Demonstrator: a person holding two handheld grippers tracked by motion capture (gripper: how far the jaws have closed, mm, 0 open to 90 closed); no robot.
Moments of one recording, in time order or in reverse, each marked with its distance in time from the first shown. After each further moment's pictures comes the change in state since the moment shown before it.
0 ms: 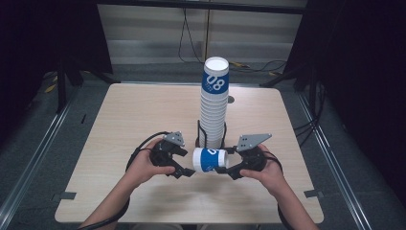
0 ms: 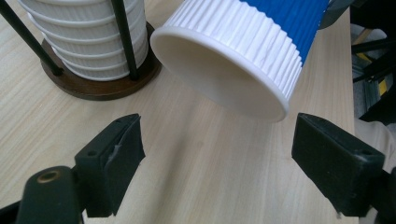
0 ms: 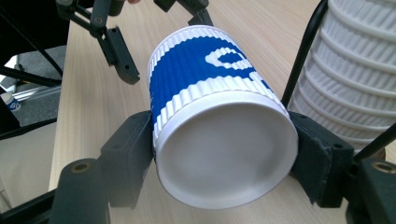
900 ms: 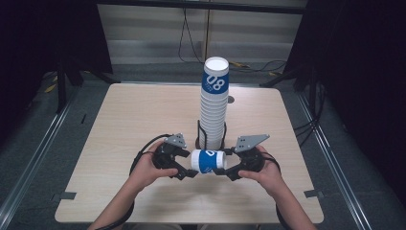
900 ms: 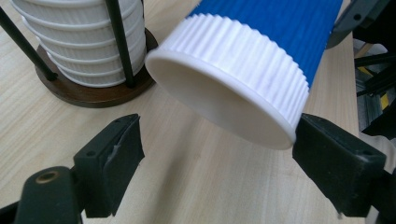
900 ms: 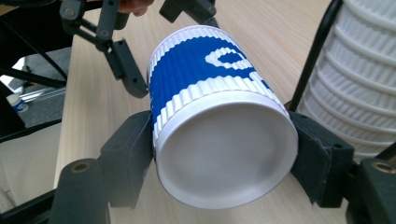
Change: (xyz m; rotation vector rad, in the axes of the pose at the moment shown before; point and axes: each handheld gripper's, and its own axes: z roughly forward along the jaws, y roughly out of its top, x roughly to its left) left arm -0.004 -0.003 0.007 -0.042 0.011 -0.016; right arm 0.002 -0.002 0.006 0.001 0.025 0.000
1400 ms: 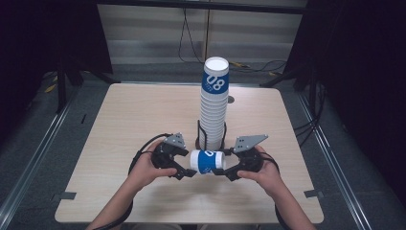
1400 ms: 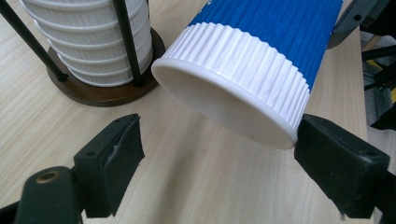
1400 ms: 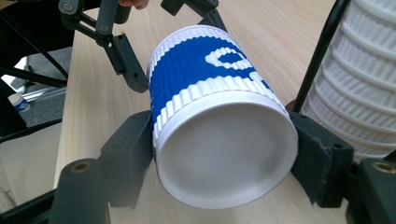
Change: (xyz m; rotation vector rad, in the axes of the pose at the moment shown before) left arm 0.001 0.000 -0.002 0.004 0.022 0.026; right arm 0.000 0.000 0.003 0.003 0.002 0.007
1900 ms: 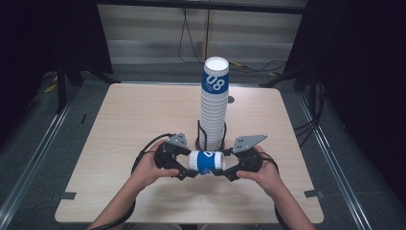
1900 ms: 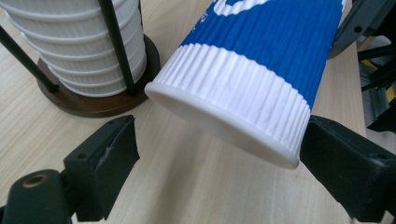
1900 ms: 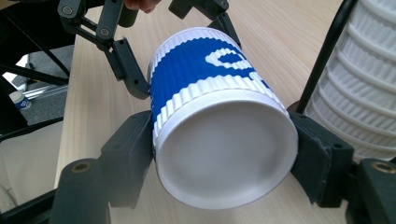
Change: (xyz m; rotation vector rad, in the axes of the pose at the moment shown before) left arm 0.000 0.004 0.007 -0.004 -0.026 0.030; right arm 0.001 0.001 0.002 0.003 0.010 -0.015
